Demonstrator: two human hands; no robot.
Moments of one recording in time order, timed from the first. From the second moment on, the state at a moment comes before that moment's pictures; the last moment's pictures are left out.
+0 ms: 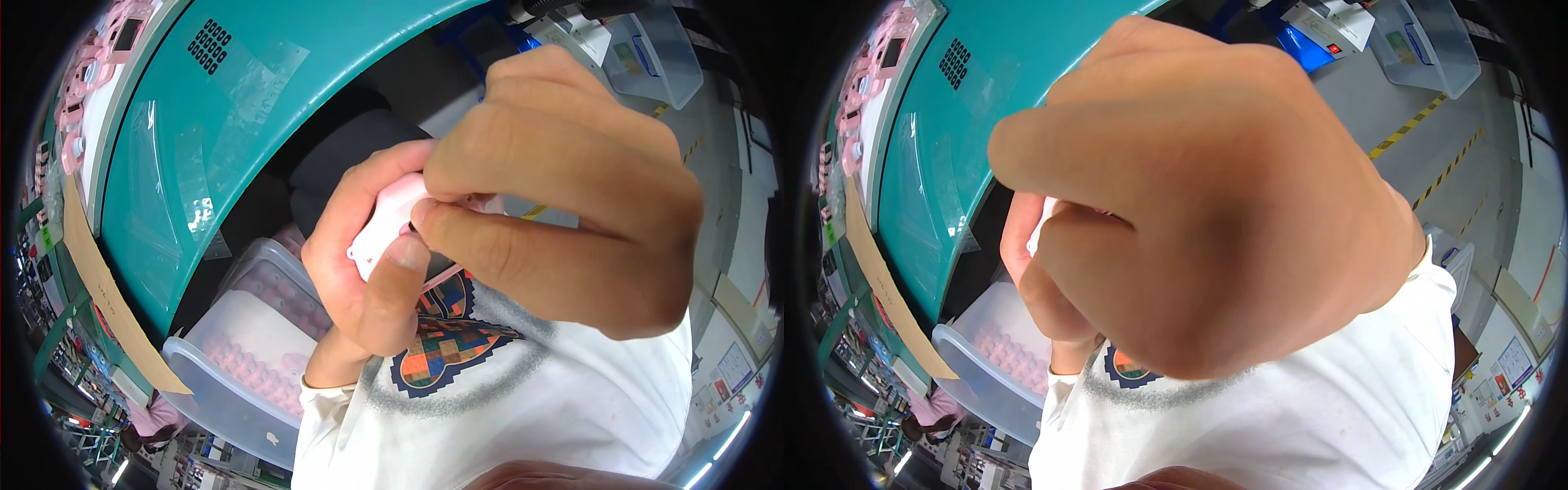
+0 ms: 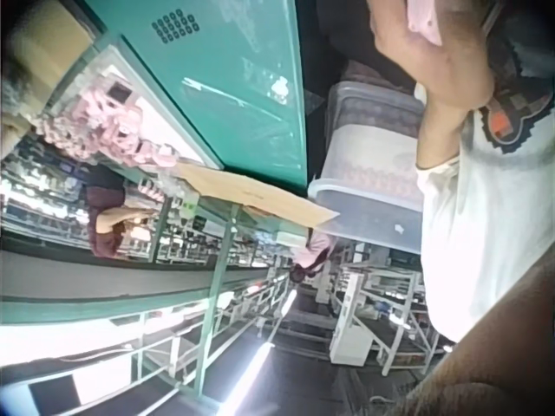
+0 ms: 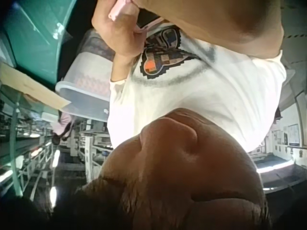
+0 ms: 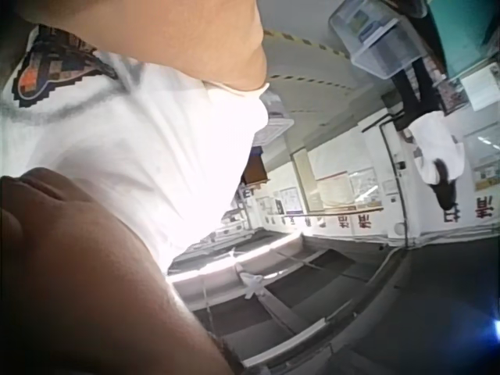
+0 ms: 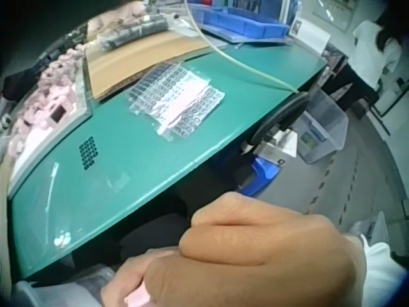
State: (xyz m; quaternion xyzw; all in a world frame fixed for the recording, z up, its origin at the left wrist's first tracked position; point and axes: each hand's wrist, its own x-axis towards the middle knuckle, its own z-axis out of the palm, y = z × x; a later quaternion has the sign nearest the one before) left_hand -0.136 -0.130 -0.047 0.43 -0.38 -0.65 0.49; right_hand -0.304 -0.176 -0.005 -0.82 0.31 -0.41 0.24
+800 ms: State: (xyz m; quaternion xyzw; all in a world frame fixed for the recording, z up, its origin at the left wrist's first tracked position) left_hand -0.119 -0.143 -0.075 0.35 -0.42 -0.58 0.60; right_hand -0.305 -0.180 -0.060 -0.73 0.32 -0.49 0.35
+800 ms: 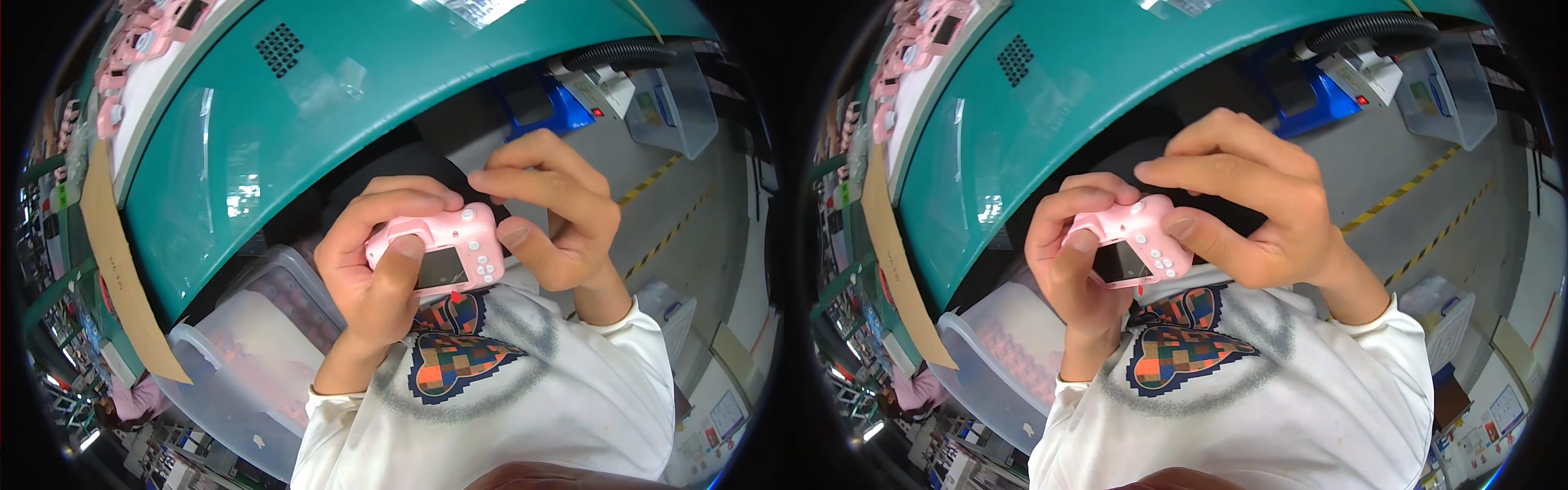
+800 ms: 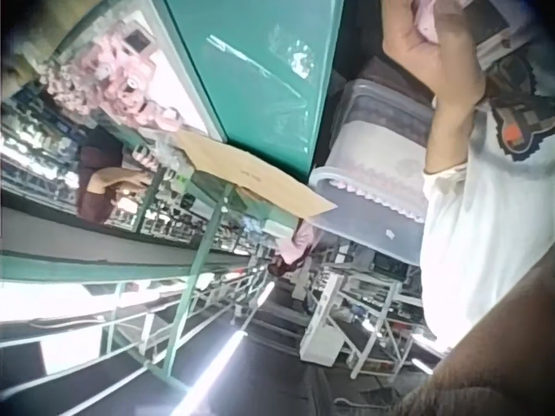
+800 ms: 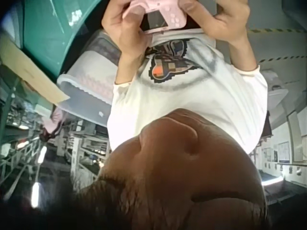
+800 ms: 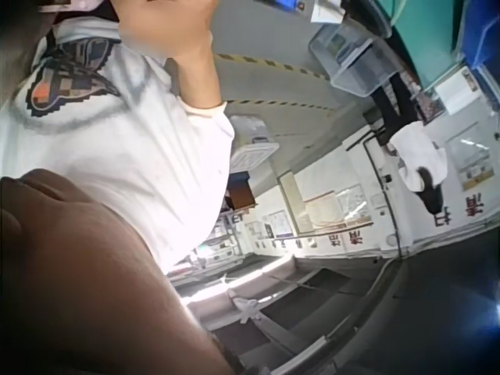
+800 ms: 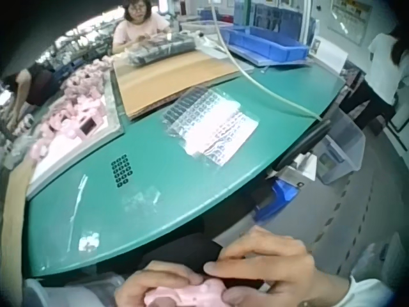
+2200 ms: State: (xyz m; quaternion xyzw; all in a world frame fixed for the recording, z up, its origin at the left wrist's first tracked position) left_hand -0.027 -0.205 -0.007 0.60 -0.61 -0.29 0.42; right_hand -0.228 -0.281 -0.072 -0.89 0.31 -0.31 0.14
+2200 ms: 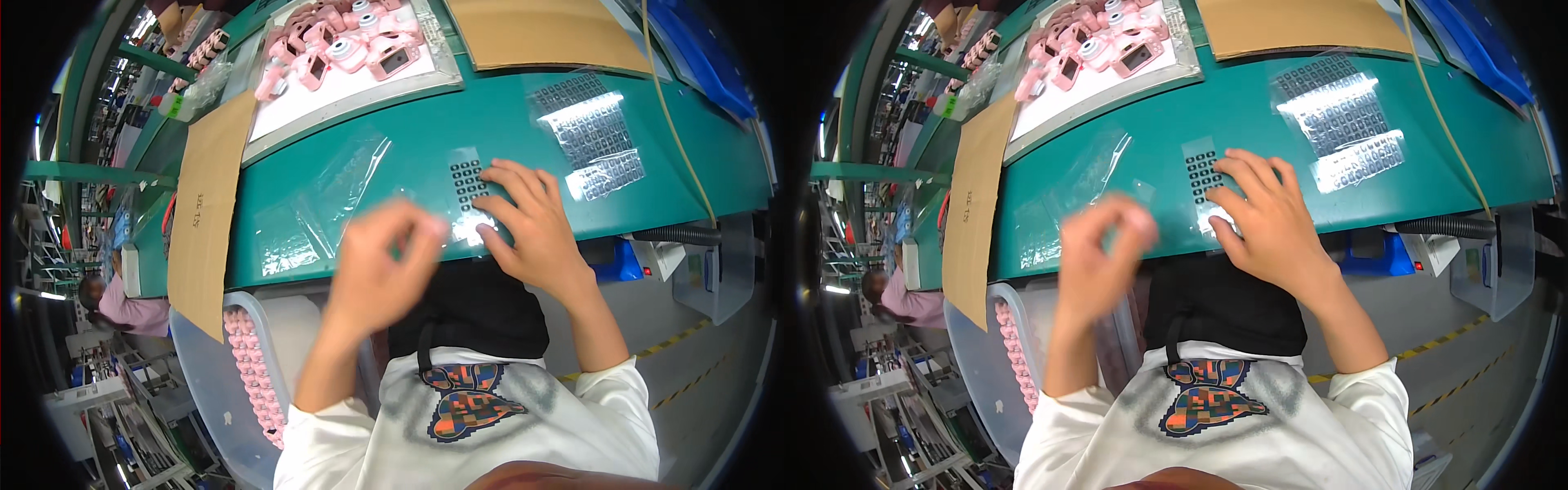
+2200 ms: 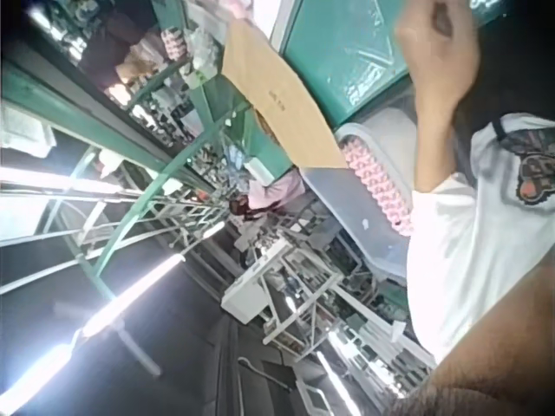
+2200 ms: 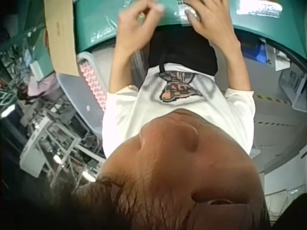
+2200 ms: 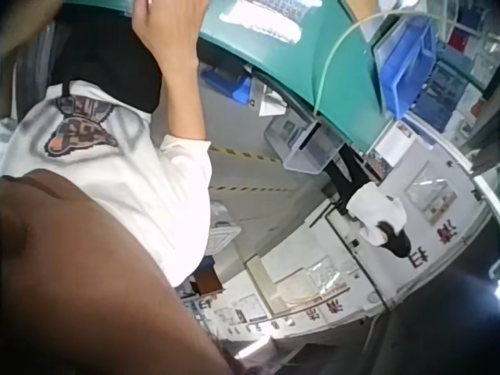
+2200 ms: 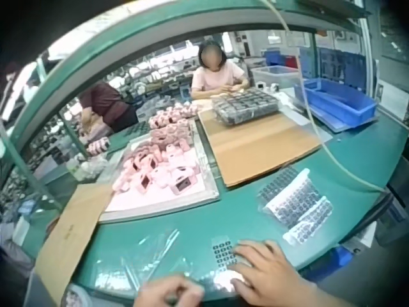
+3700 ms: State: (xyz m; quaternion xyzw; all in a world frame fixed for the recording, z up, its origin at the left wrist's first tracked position) left_hand -0.084 -0.190 -0.070 0.34 -0.14 -0.59 0.72; right_hand -0.208 -0.270 -0.060 -0.82 0.26 -0.44 0.27
